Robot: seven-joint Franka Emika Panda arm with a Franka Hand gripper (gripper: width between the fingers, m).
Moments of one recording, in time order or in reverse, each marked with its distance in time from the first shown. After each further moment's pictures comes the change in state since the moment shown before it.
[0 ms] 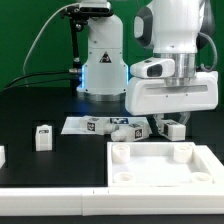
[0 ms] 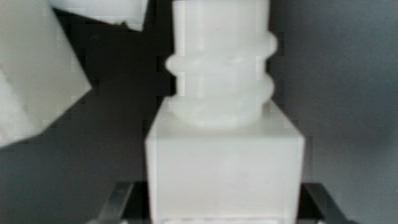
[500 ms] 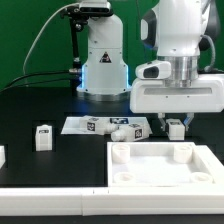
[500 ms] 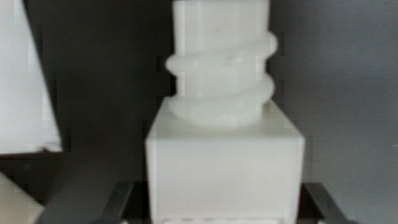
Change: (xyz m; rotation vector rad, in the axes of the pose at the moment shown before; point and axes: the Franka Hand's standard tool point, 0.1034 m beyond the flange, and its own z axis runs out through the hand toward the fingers) arm -0.019 -0.014 0.005 0.012 -0.017 0.218
